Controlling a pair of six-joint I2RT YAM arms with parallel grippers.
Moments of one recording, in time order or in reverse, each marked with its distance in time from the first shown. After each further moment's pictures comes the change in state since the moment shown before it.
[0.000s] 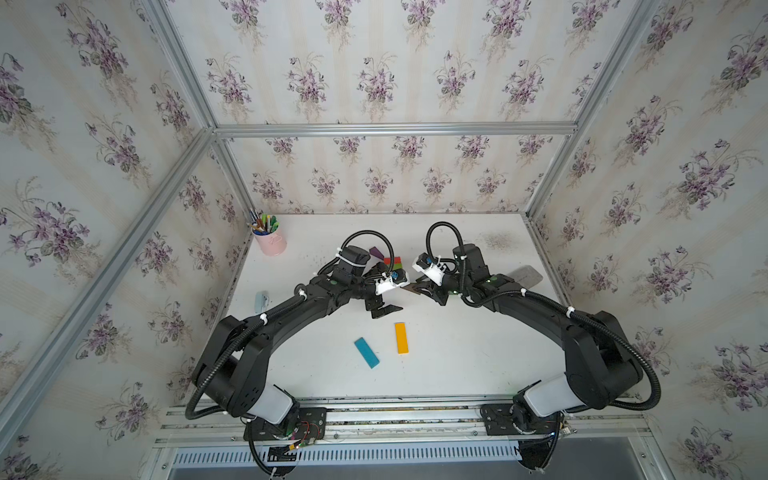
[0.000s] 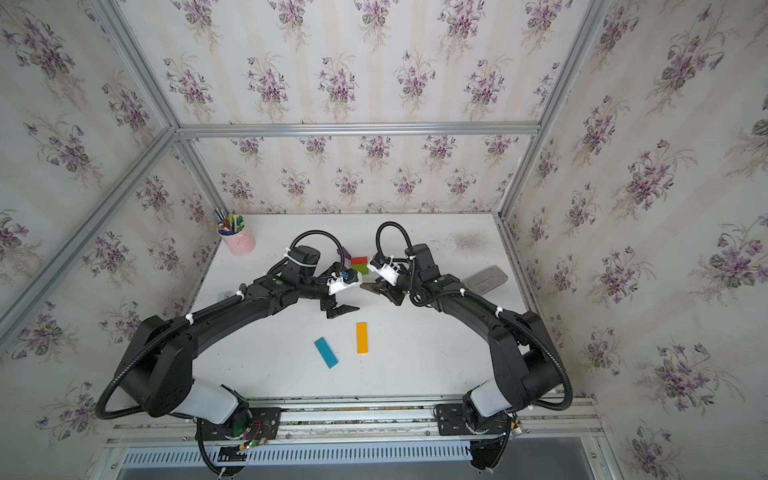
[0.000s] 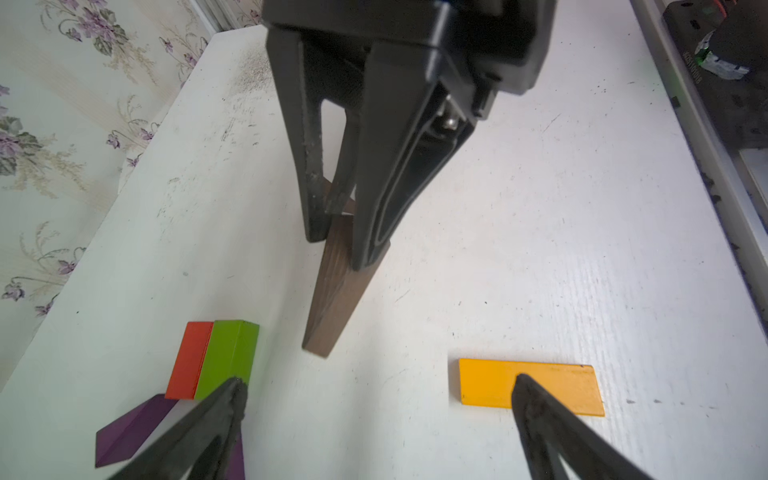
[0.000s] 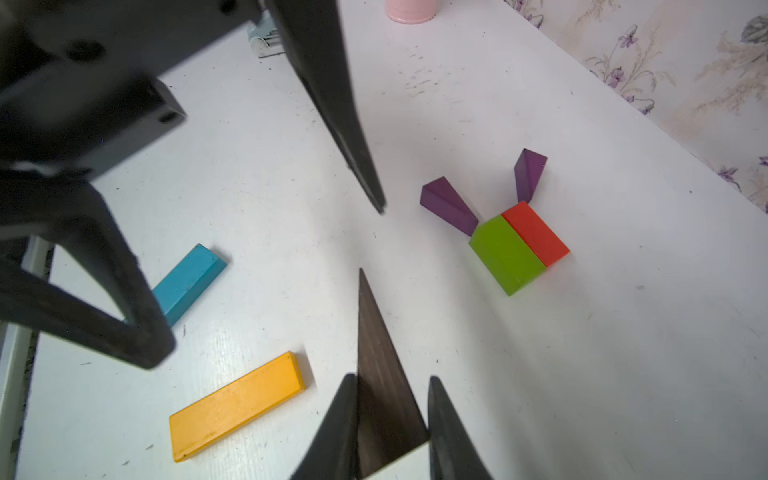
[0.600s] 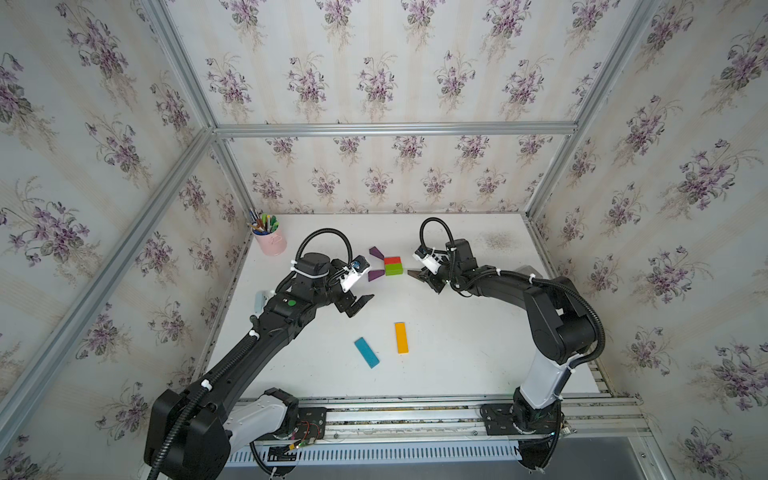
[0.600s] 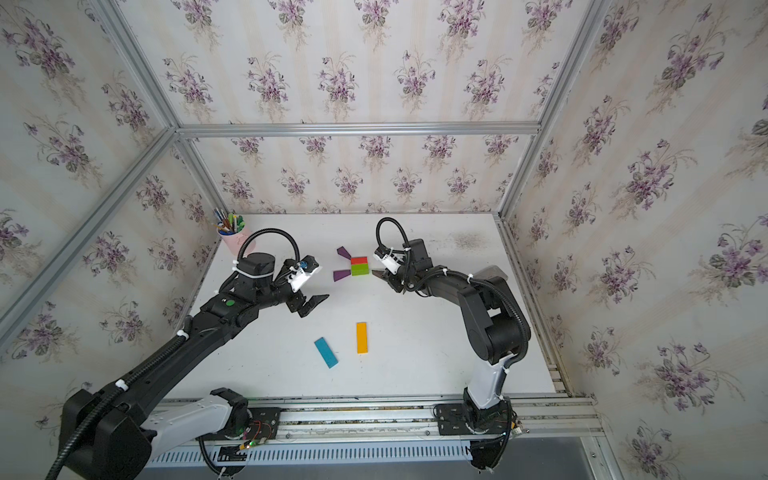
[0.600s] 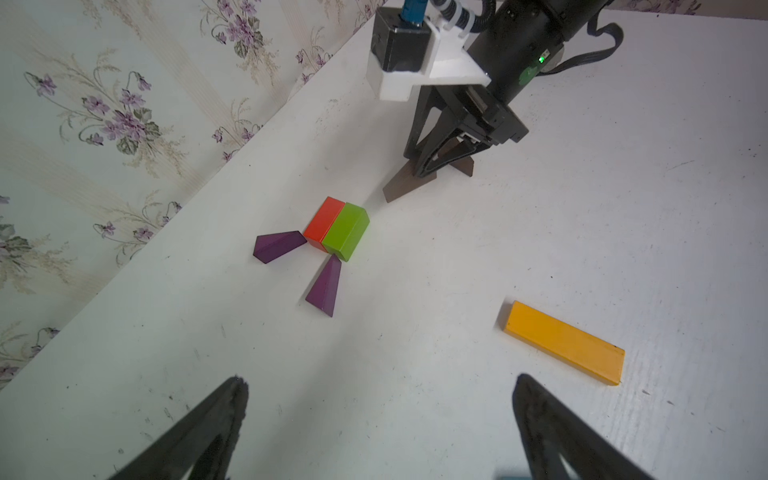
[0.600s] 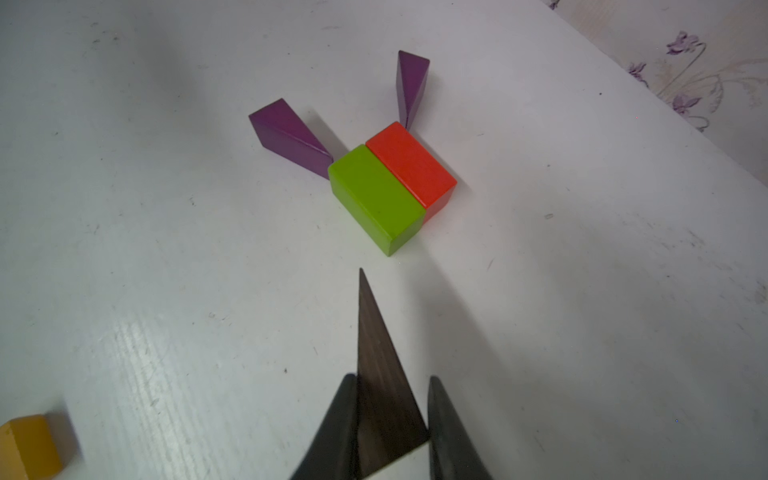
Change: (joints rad) left arm 0.134 -0.347 -0.143 -0.082 -0.195 -0.275; right arm -0.057 0.297 0.126 0.143 0.203 0.006
